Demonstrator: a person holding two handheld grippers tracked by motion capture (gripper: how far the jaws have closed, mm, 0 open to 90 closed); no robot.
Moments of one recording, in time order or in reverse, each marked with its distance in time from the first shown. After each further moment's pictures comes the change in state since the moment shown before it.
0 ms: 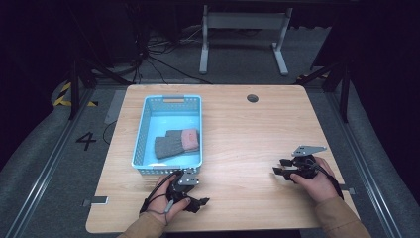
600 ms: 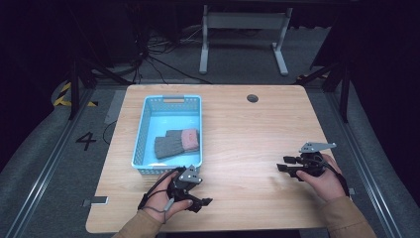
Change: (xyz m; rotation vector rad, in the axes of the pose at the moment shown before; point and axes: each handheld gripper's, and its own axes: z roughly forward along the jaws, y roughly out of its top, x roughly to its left) left arm -0.006 0.017 -0.013 0.006 -0.081 0.009; right arm -0.003 0.008 -0.022 -0.040 0.024 0.030
